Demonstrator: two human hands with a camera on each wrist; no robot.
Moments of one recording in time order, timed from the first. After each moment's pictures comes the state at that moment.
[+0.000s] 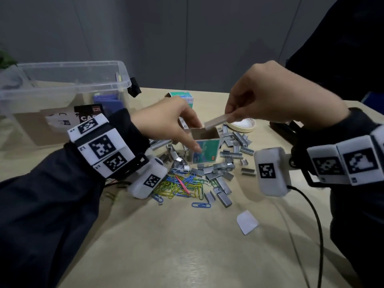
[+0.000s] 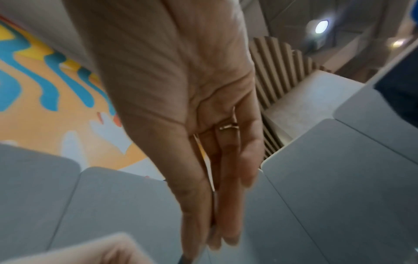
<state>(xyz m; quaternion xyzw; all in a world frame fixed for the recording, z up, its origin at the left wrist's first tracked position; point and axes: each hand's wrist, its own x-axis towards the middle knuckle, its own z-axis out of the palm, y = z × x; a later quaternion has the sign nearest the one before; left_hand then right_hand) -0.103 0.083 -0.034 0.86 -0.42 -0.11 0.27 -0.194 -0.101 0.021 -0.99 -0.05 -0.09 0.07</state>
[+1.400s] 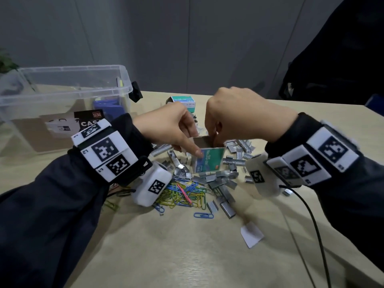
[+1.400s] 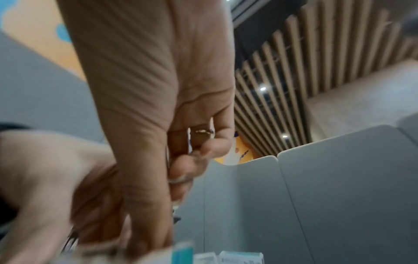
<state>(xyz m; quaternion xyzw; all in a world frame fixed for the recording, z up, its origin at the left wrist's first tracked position) -0.087 0.076 -0.042 0.84 -0.36 -0.21 0.35 -0.164 -0.065 0.003 -0.98 -0.12 -0.03 -0.15</state>
